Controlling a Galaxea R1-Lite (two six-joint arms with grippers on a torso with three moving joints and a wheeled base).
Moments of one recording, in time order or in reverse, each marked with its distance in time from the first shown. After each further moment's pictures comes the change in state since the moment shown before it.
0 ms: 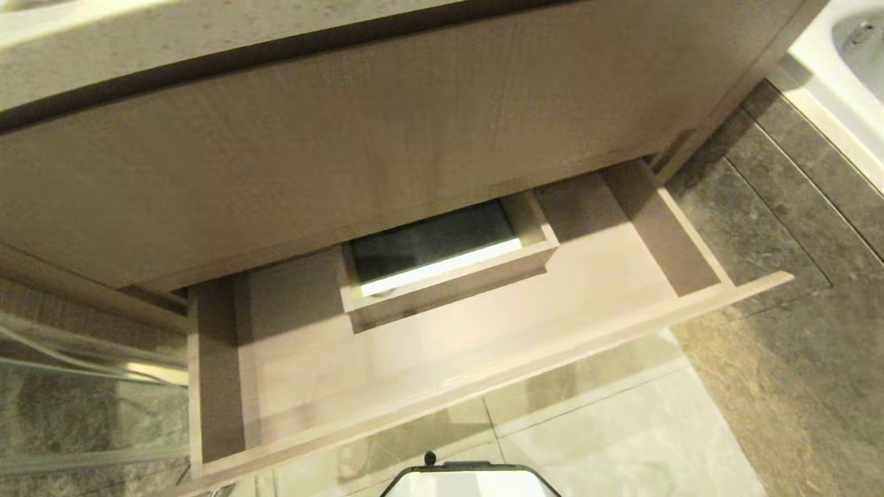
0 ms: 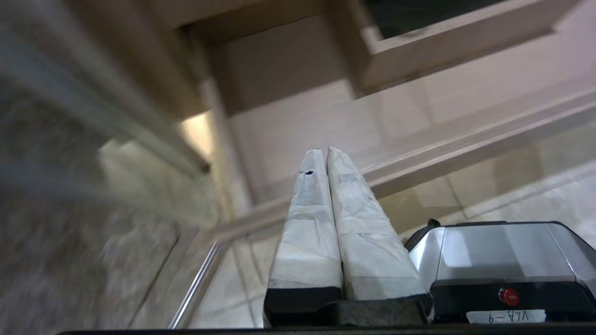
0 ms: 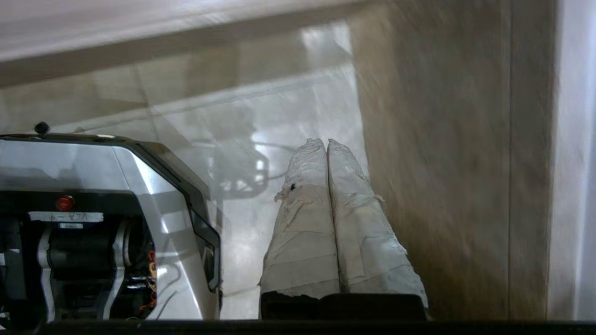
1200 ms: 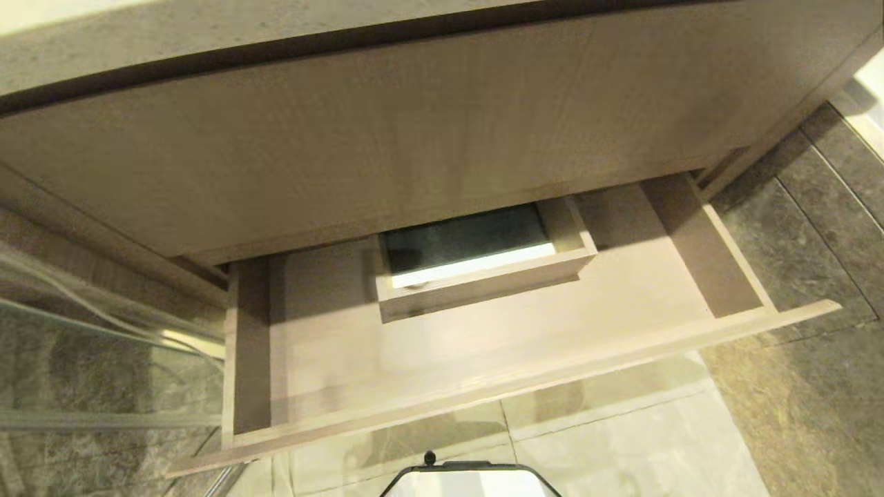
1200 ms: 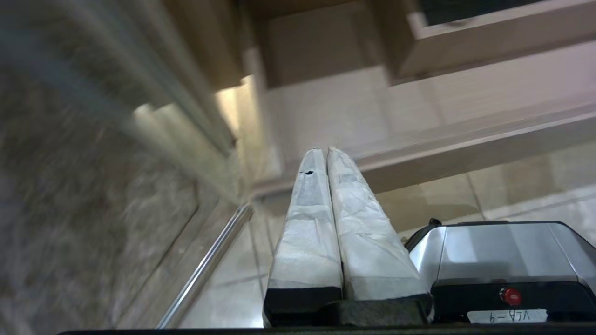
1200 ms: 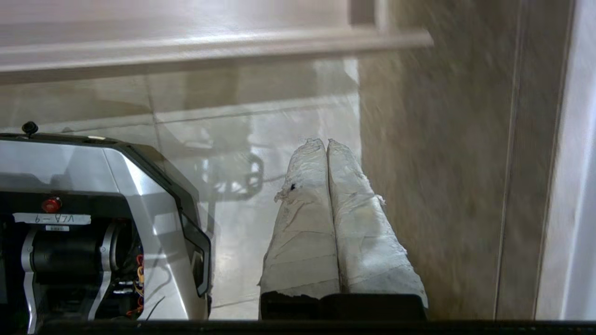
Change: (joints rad) left arm 0.000 0.000 0.000 0.000 0.000 0.000; right arm -0.001 -0.007 0.011 -0.024 0.001 -0.031
